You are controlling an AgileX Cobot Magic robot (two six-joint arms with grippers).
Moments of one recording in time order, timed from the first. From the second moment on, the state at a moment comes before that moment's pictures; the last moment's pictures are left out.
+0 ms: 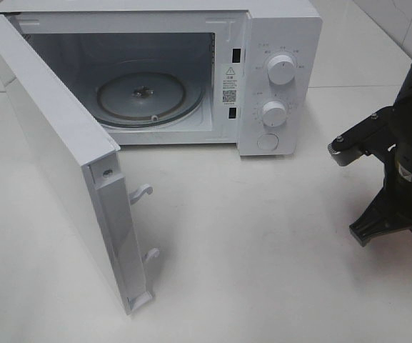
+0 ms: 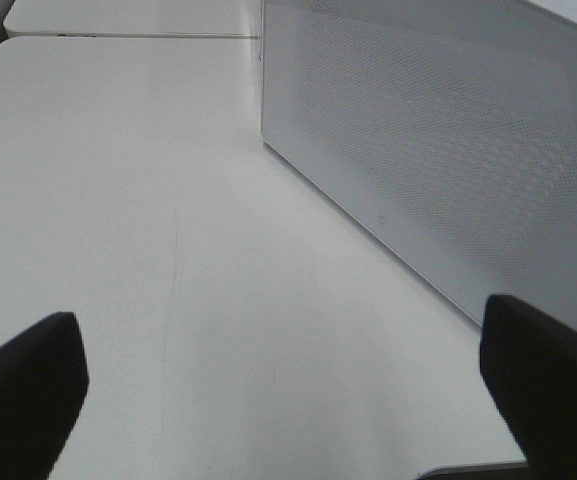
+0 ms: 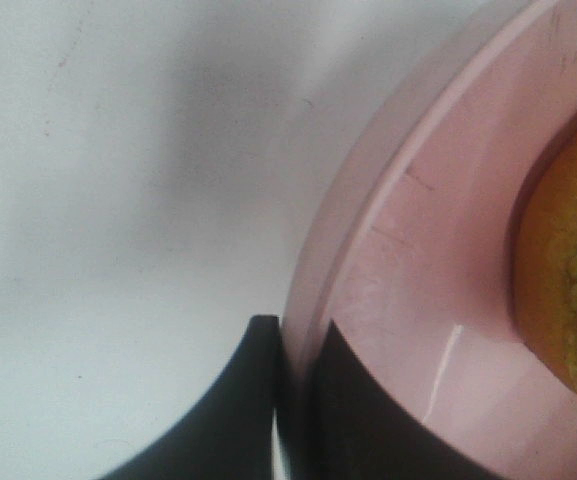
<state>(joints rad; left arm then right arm) 0.04 -0.01 -0.51 -0.16 1.08 0.08 0.50 1.56 -0.75 -0.61 0.87 0.55</state>
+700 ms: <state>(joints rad) 0.04 -0.01 -0.51 -0.16 1.08 0.08 0.69 1.40 -0.64 -0.64 0.94 0.55</state>
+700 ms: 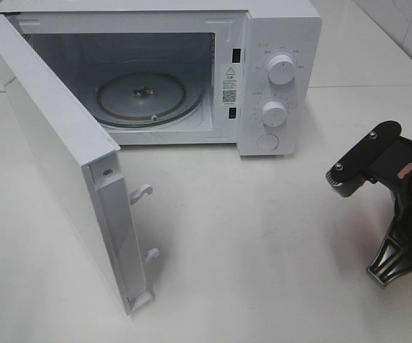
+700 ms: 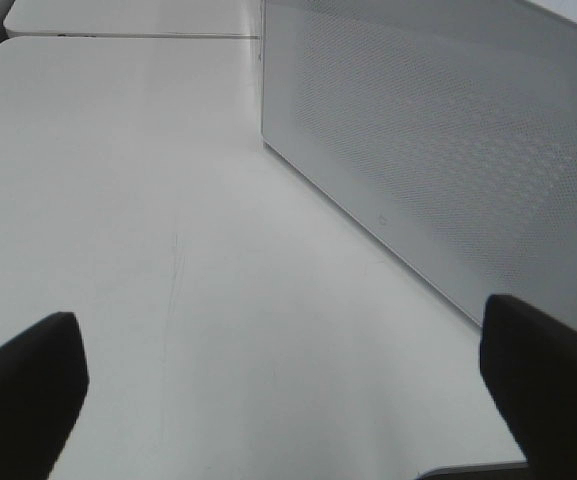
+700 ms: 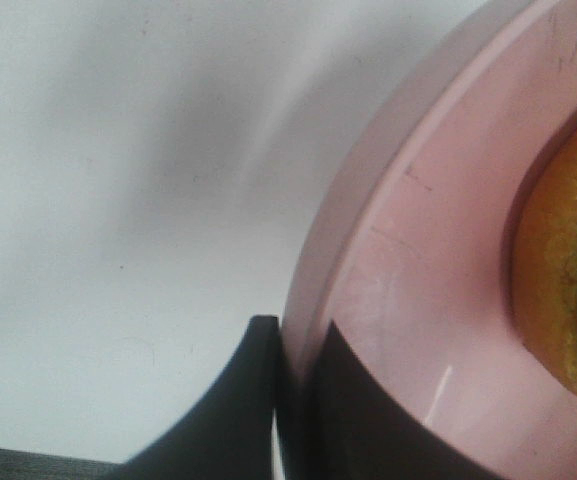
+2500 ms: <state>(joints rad) 0.04 -0.01 -0.51 -0.16 1.08 0.08 1.19 1.39 -0.63 -0.74 0.95 0.23</state>
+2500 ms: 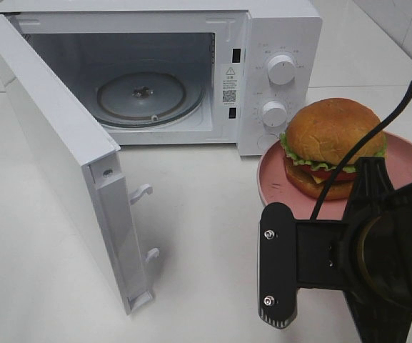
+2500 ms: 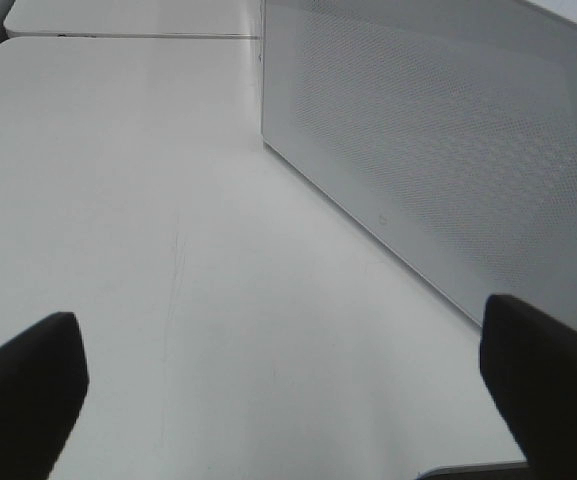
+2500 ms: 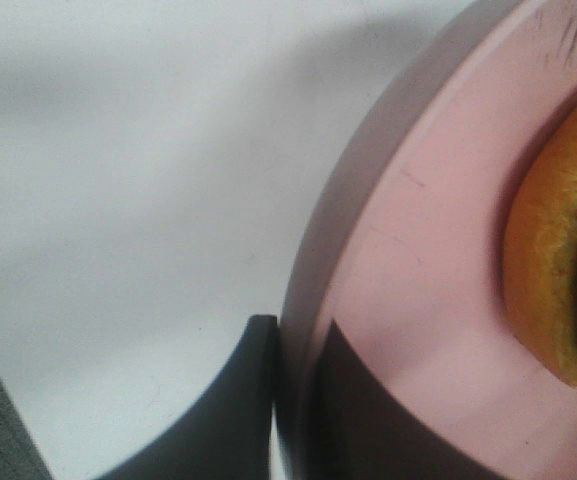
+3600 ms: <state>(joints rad) 0.04 -0.01 -0.51 -0.16 1.08 0.08 1.09 1.39 -0.63 -0.80 0.66 -0.16</state>
